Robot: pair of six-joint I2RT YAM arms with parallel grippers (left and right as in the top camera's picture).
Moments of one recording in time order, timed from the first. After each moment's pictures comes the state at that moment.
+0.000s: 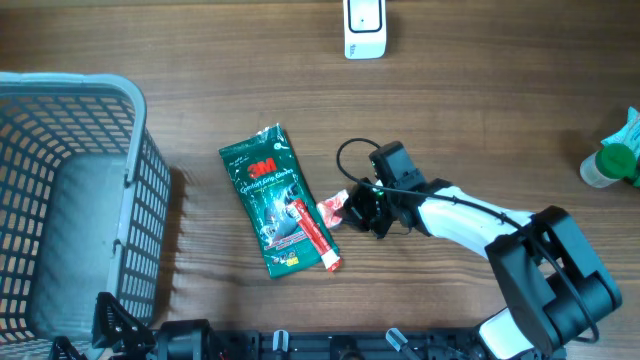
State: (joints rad) left arm 0.04 0.01 1.06 -1.30 -0.44 -0.62; right arm 0.53 1.72 0.71 -0.04 -0.56 1.24
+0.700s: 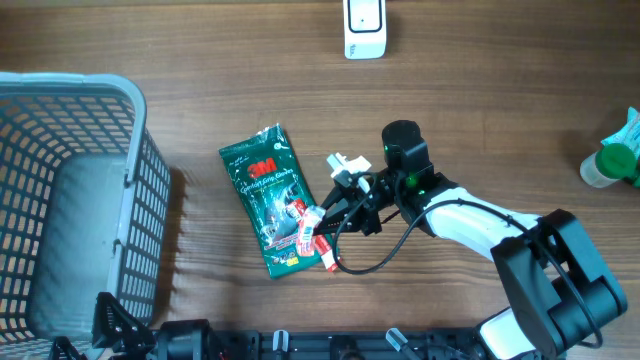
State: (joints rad) left arm 0.04 0.01 1.06 -1.30 -0.44 -0.62; right arm 0.50 1.69 0.71 0.54 -1.56 0.02
